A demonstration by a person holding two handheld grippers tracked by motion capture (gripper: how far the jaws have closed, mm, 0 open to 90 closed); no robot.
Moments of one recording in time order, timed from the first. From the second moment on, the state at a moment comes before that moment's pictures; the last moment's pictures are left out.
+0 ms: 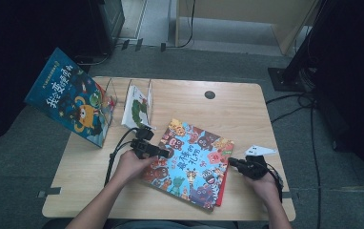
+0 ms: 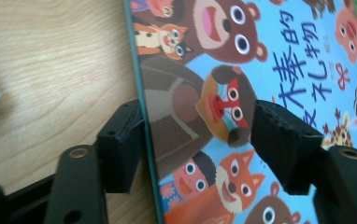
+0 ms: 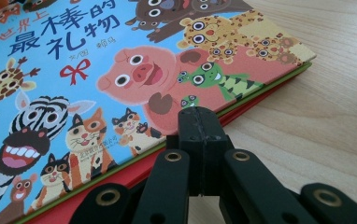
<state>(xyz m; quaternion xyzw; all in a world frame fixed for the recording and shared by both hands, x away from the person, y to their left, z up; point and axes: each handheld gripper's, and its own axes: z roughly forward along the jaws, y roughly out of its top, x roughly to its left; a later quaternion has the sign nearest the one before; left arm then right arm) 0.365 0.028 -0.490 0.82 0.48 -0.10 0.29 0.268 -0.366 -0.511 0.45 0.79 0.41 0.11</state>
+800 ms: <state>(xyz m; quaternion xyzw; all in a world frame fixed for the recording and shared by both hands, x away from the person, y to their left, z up) 0.358 0.057 -0.446 0.79 0.51 -0.12 0.33 0.277 -0.357 -0.513 0.44 0.78 0.43 0.08</state>
